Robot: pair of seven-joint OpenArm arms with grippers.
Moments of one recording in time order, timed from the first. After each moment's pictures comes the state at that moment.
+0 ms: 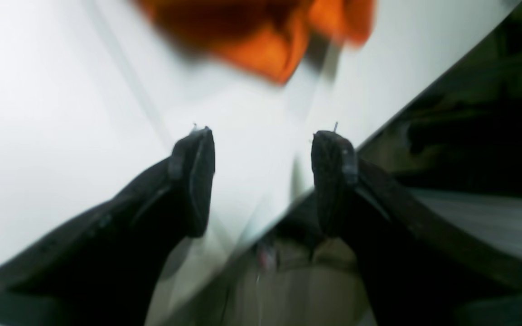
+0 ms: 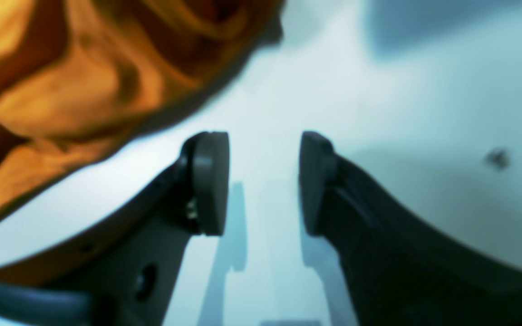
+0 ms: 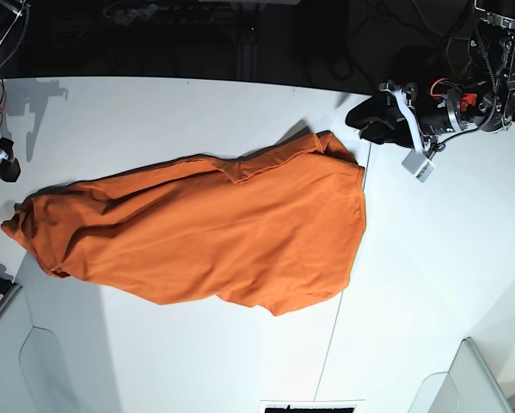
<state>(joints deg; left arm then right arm) 15.6 -30.9 -3.2 89.4 -58.3 -38.1 51.8 0.6 25.9 36.7 68.7 36.1 30.7 -51.8</state>
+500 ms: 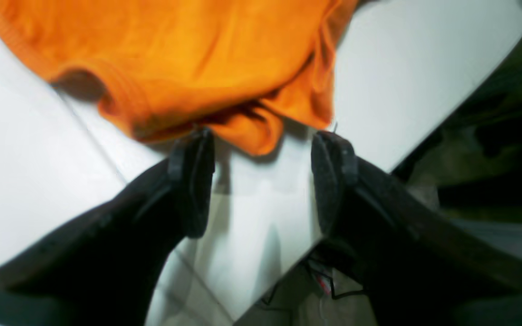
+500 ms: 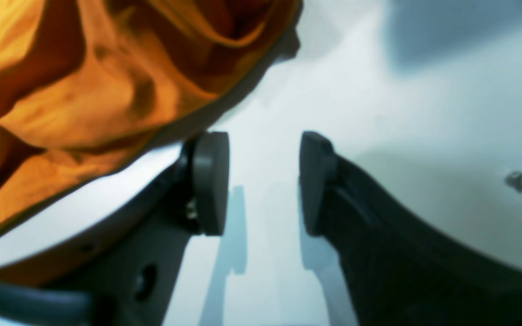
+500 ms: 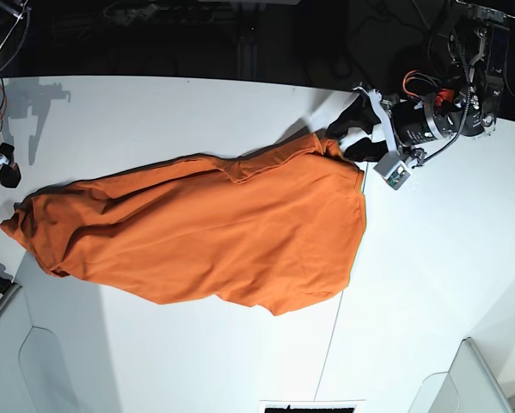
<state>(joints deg) 15.6 -26.7 -0.6 100.1 -41.2 -38.1 46.2 1.0 26.0 36.7 68.7 35.6 30.7 -51.3</state>
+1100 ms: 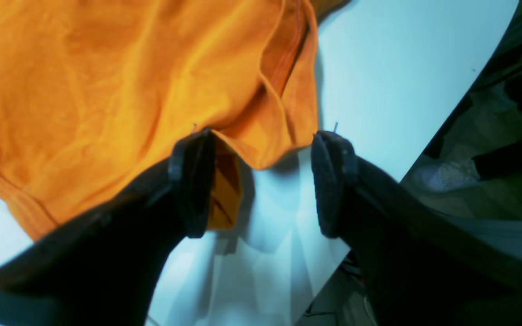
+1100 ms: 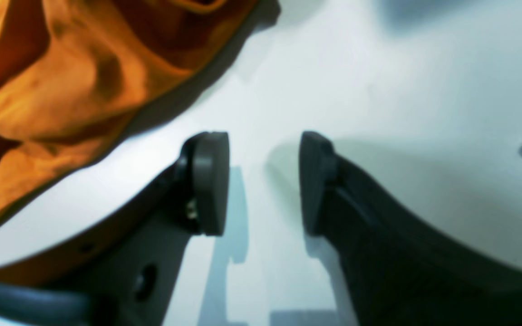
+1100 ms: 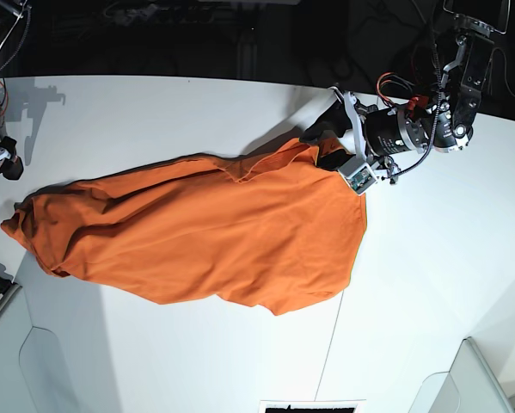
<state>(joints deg) 10.8 -25.9 7.6 100.5 -31.3 -38.1 40.6 1.0 26.0 36.7 65.4 35.6 30.7 -50.8</state>
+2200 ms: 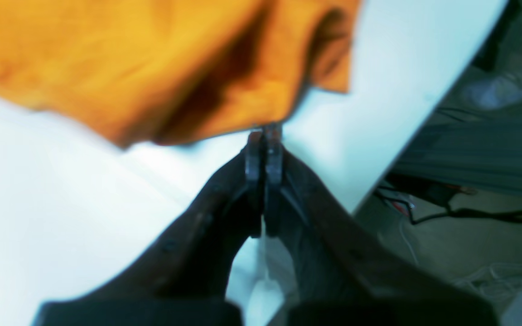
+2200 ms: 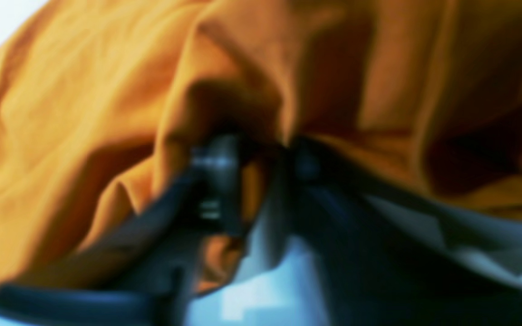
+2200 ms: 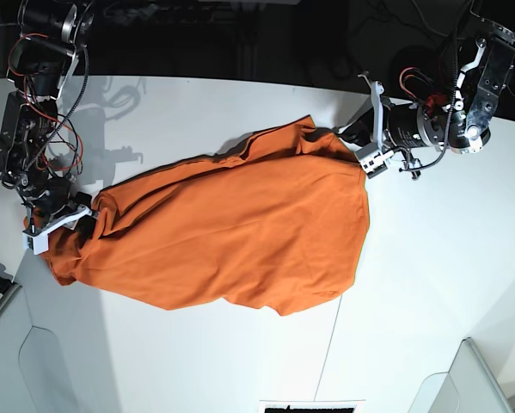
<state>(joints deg) 10.8 -35.3 10.0 100.5 -28.3 -38.2 43.3 13.9 12.1 21.7 61.2 24.5 23.6 -42.5</state>
